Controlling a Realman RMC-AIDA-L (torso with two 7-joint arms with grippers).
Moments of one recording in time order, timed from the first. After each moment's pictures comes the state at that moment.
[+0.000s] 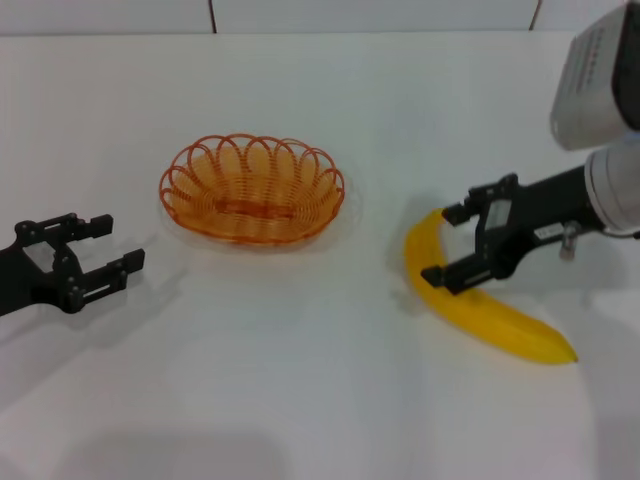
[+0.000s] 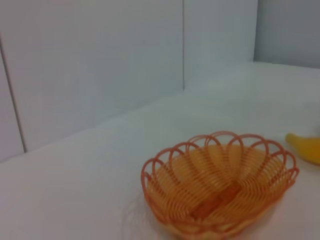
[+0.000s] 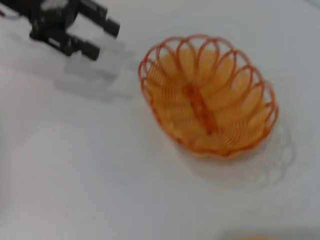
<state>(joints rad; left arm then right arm) -0.38 -2.03 0.73 0.60 1.89 1.34 -1.05 0.37 2.04 -1.32 -1.35 -2.25 -1.44 2.04</state>
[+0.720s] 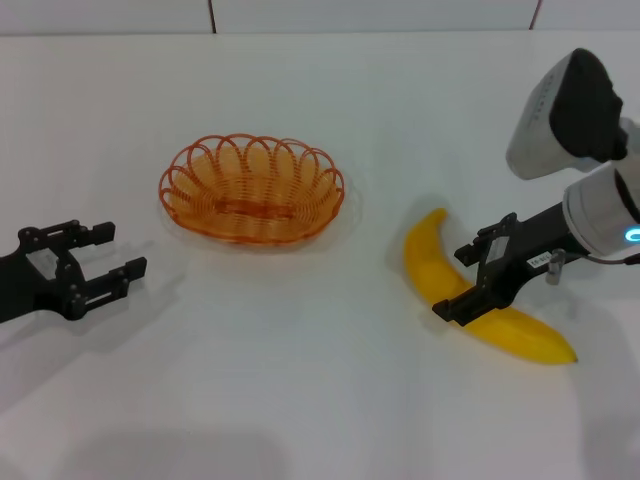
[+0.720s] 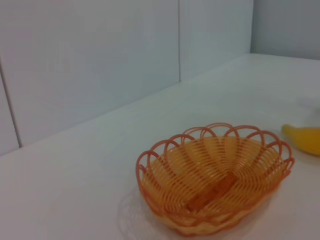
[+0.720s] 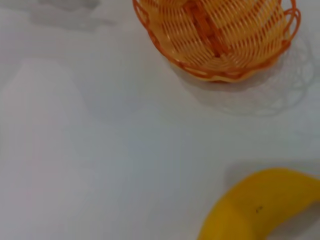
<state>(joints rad) -0.38 -2.04 0.73 0.59 1.91 1.34 -1.03 0.44 2.04 -1.39 -1.20 -2.37 -1.42 2.14</state>
